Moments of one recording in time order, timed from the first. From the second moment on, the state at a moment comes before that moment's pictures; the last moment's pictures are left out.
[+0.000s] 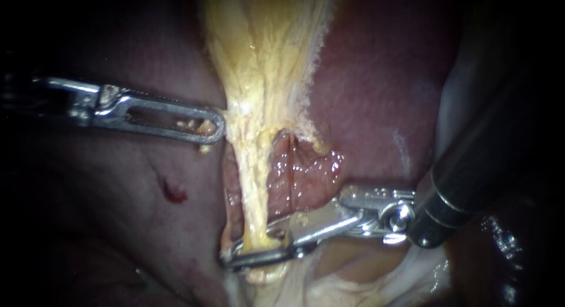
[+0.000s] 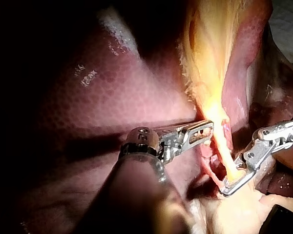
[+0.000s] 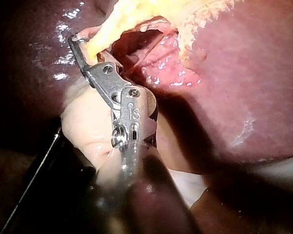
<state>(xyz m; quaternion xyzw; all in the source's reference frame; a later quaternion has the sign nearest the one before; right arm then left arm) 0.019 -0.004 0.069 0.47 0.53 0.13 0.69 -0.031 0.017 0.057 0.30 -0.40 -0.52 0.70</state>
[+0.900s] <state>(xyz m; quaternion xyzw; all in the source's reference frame) 0.020 -0.003 0.070 0.38 0.57 0.13 0.72 -0.031 0.017 0.057 0.30 -0.40 -0.52 0.70</state>
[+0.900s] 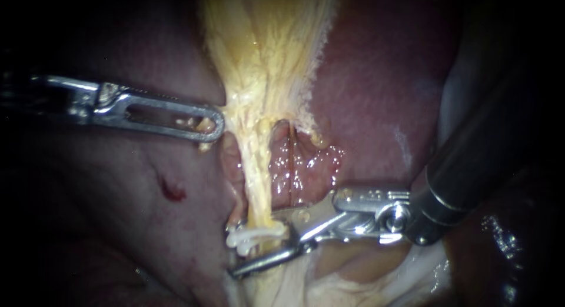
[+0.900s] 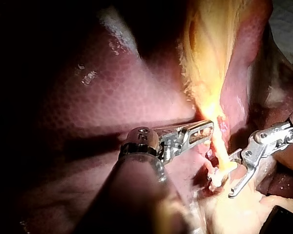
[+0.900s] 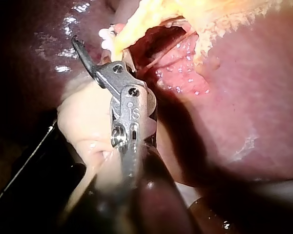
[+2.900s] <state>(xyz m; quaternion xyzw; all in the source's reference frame) 0.002 0.004 0.065 0.20 0.62 0.07 0.76 -0.033 0.017 0.059 0.29 -0.40 -0.52 0.70</state>
